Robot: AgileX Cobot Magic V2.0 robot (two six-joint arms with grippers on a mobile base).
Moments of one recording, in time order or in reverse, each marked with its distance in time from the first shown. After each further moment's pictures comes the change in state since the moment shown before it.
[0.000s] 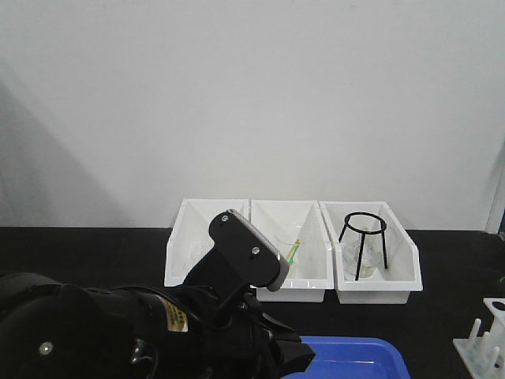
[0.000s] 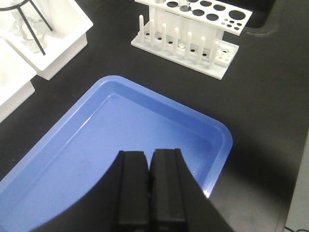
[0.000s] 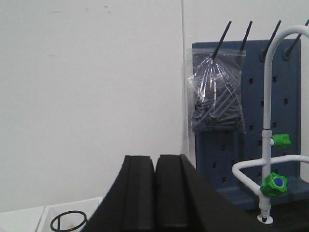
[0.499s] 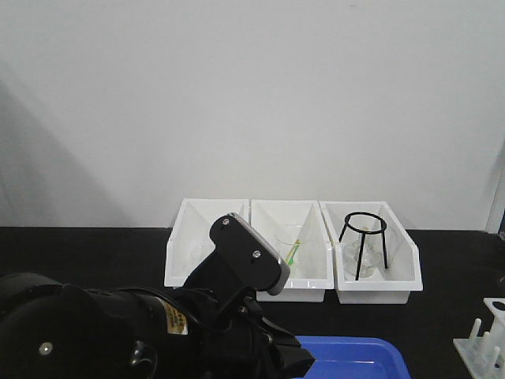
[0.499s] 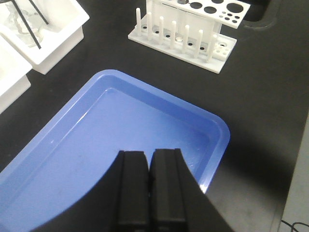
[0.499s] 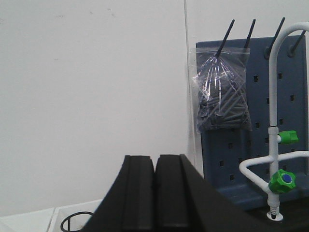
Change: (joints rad) left arm 0.000 0.000 0.000 0.001 0.017 0.000; right arm 0.000 -0.010 0.000 -0.120 -0.008 0.165
